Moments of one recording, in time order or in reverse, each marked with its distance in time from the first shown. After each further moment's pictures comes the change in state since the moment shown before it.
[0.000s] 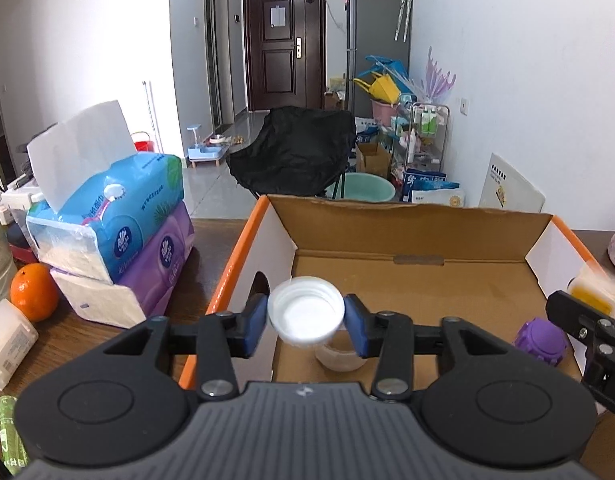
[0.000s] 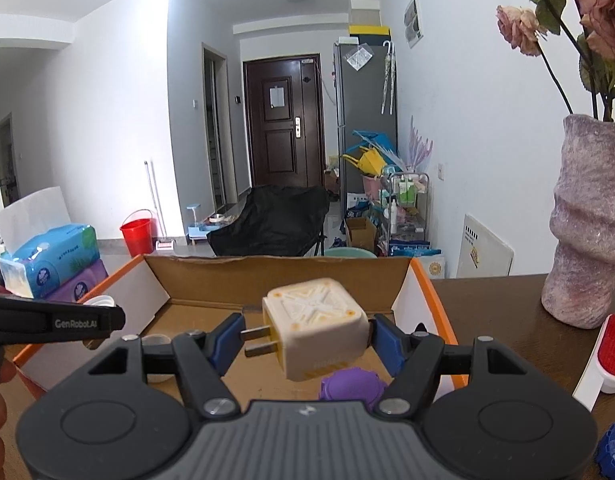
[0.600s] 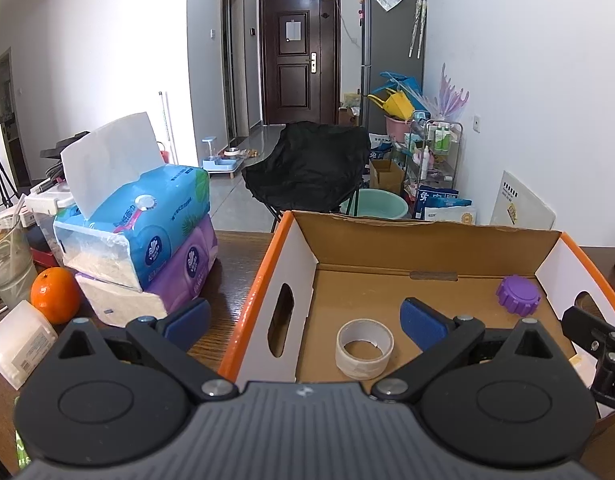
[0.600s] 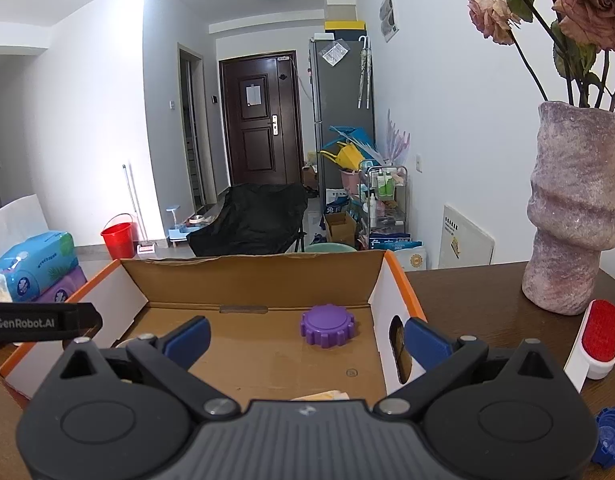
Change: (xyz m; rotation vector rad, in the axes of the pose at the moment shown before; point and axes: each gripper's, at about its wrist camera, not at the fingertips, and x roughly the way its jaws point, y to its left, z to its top) left arm -0.014 0.011 0.001 -0.026 -0.053 0.038; right arm 0.000 -0.007 -0.002 0.039 0.006 -0.058
